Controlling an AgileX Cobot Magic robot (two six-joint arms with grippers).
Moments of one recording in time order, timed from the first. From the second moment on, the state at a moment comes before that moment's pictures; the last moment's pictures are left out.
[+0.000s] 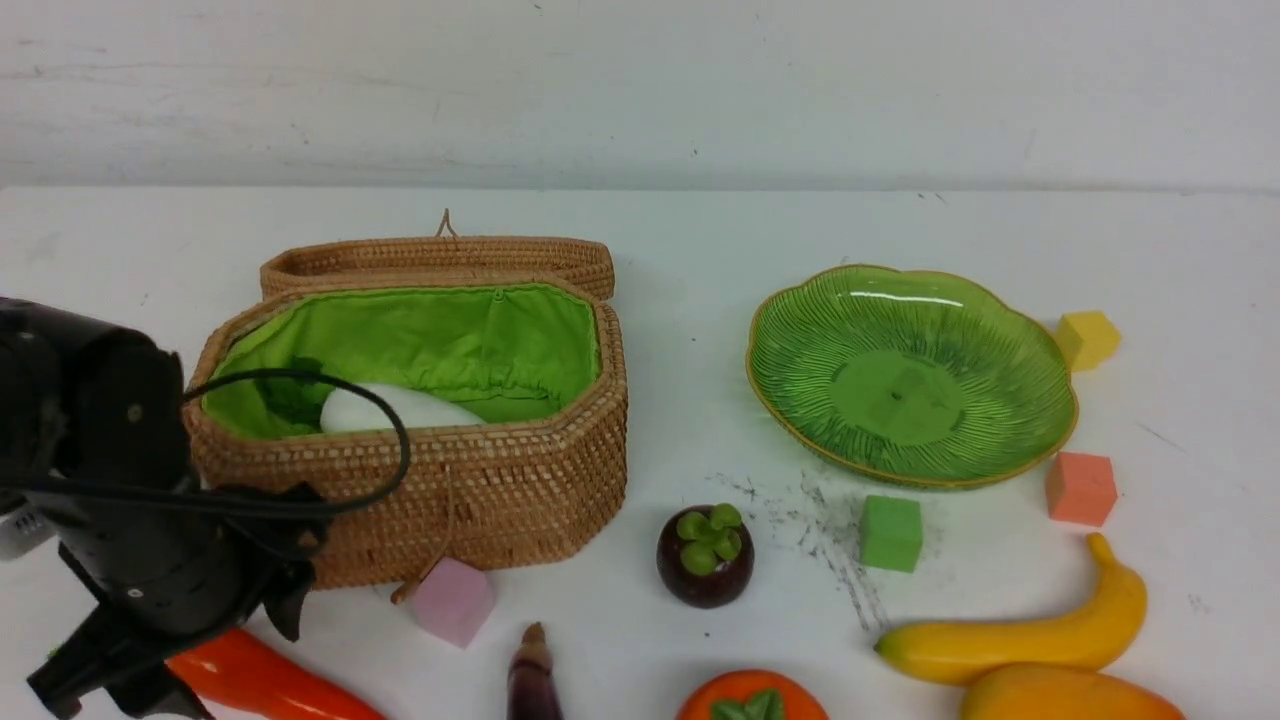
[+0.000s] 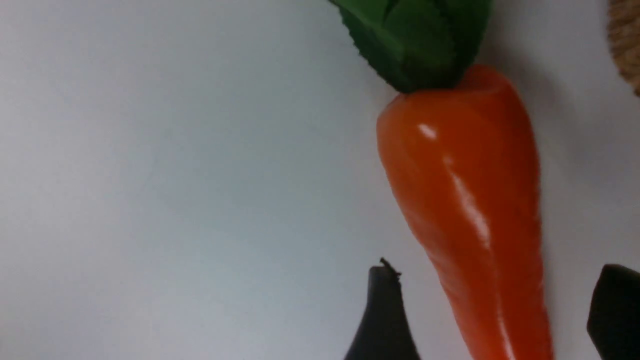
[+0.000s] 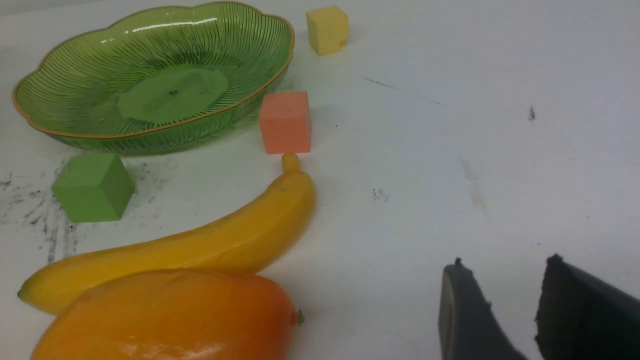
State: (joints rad) right arm -0.09 -0.01 0.01 -0.07 0.38 0.16; left arm -0.23 1.56 -0.88 0.08 0.81 -1.14
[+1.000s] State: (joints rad) right arm -0.09 -0.01 0.01 -0.07 0.38 0.16; left arm -0.23 1.68 -0.89 0.05 0.78 -1.03
